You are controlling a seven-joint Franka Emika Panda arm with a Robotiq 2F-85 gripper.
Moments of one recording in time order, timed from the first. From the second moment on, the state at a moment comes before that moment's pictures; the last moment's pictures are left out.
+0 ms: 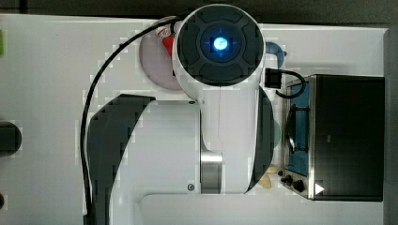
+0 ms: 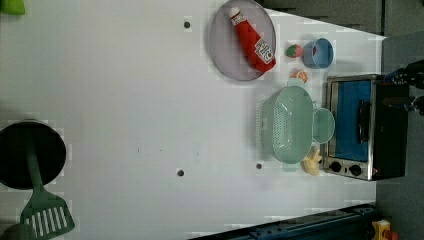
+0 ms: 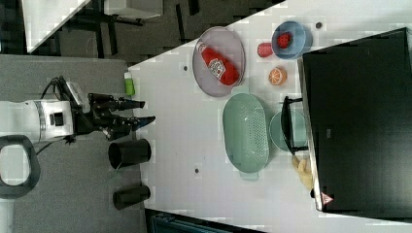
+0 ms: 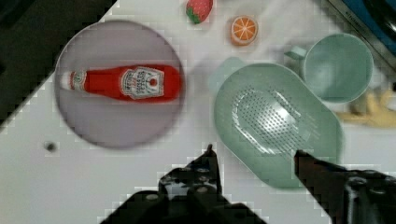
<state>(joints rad) 0.01 -0.04 -0.01 -1.80 -0.03 0.19 0.06</state>
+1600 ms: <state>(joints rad) -0.04 0.21 -0.03 -2.42 0.00 0.82 0.59</state>
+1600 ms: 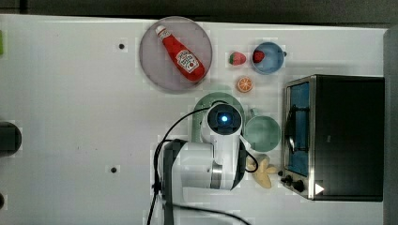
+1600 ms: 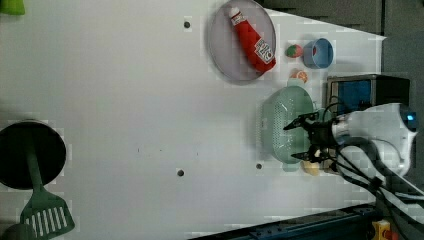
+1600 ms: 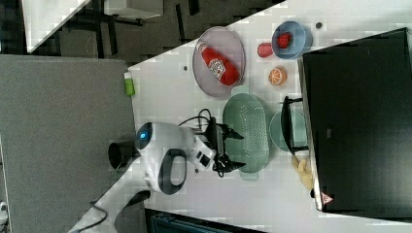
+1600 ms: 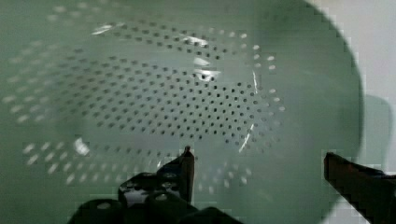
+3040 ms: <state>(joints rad) 0.10 0.38 0.07 -2.43 -0.01 1.12 0.81</state>
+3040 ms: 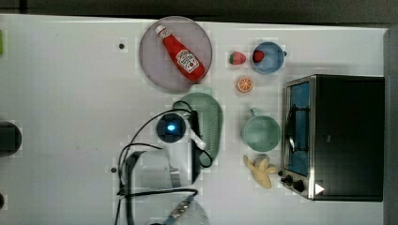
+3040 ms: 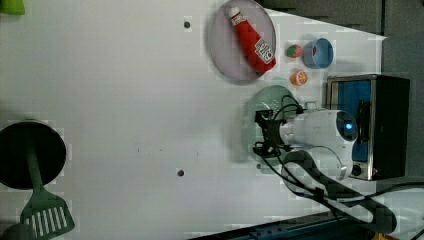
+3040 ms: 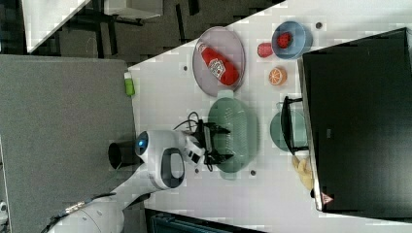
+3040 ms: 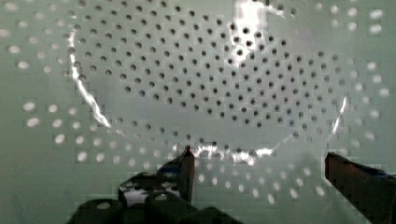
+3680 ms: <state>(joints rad) 0.24 0.38 0.10 -2.41 0.01 1.13 1.07</state>
